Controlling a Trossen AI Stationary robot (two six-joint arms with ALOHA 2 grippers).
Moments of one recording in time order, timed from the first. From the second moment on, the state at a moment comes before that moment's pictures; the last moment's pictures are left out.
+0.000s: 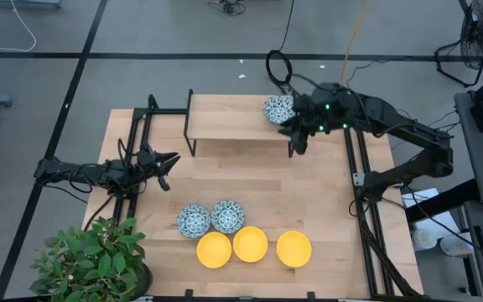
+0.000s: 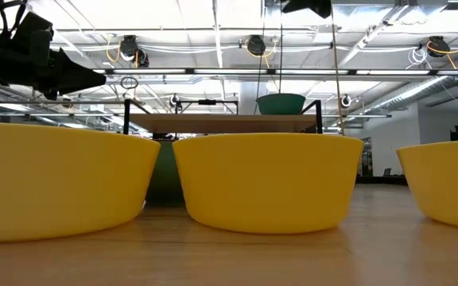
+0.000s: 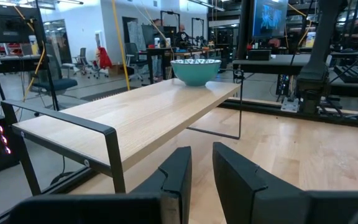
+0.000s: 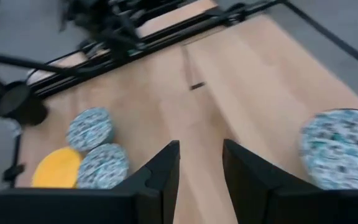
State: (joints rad) left arm -0.13 0.10 0.02 0.13 -0.63 0.03; right arm -0.26 1.30 1.57 -0.86 -0.08 0.22
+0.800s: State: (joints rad) left arm -0.13 0.10 0.02 0.13 -0.63 0.03; right arm 0.25 1.30 1.44 -0.85 -0.08 0.38
